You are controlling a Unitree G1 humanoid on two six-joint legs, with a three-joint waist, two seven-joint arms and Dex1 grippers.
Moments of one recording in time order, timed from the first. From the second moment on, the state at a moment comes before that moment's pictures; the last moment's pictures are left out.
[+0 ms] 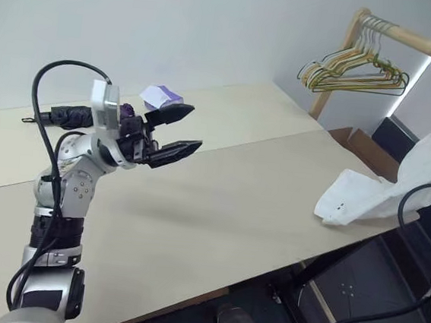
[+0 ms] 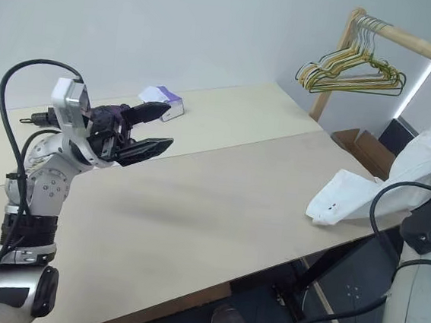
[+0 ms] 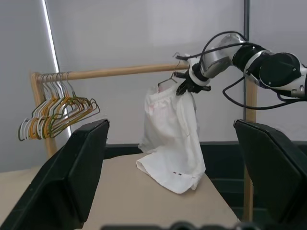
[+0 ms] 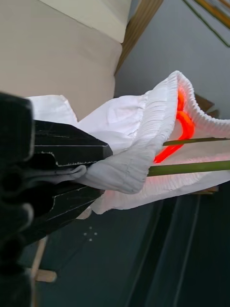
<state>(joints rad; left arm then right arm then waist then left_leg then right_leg) -0.55 0.48 0.18 -0.03 -0.76 0.40 -1.16 -1.33 -0.87 -0.77 0.92 0.05 1.08 -0.31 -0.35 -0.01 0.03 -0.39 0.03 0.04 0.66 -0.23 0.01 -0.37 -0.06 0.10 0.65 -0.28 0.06</state>
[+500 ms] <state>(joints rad) -0.55 0.48 0.20 -0.07 -0.83 0.40 -1.15 -1.30 -0.91 -0.72 1.11 0.13 0.90 -0.42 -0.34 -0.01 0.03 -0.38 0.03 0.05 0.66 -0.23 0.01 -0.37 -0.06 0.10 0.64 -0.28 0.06</state>
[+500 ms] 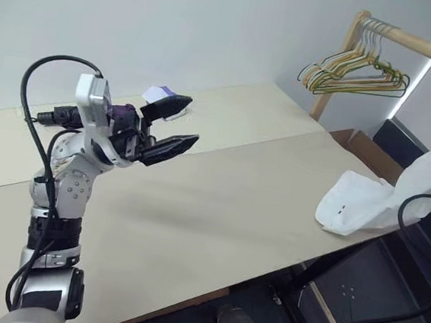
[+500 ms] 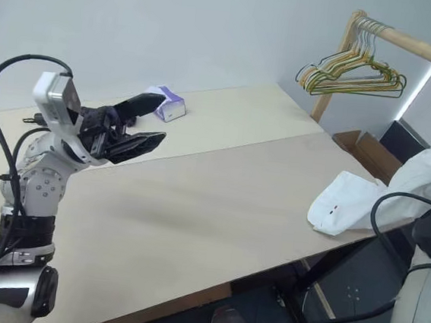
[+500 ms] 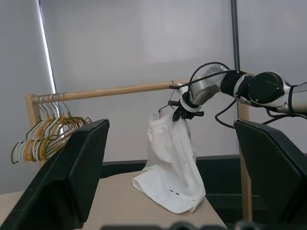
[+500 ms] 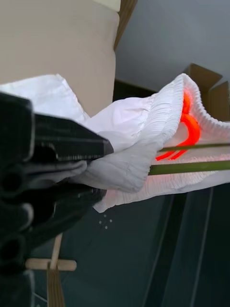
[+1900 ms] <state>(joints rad) -0.23 0.64 0.23 -0.18 -0.61 0.39 -0.92 -0.61 -0.60 0.21 -0.01 -0.18 0.46 0.21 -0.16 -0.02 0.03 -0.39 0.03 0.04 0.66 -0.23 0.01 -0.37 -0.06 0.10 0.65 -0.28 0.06</state>
